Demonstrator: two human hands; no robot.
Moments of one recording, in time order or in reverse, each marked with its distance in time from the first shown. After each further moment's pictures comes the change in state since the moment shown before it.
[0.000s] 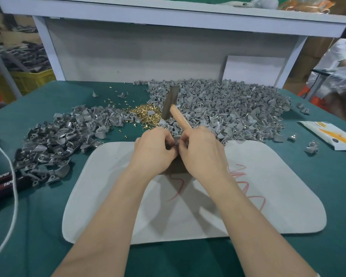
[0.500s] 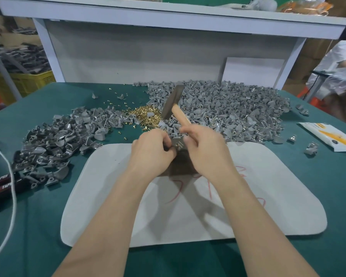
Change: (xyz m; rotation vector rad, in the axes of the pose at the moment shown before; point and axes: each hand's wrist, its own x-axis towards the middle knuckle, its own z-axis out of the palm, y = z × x) left_hand 0.001 -0.003 0.001 0.030 0.031 -0.038; right_hand 0.000 0.012 -0.011 0.303 -0.010 -0.029
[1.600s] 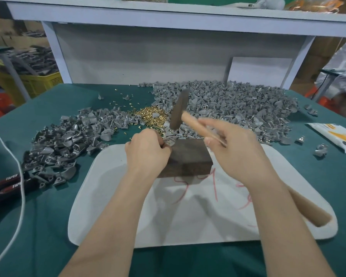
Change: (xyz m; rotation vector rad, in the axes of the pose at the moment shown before) left_hand 0.004 -0.009 0.000 0.062 0.139 -0.162; right_hand -0.009 0.005 -0.042 -0.082 -0.049 -0.029
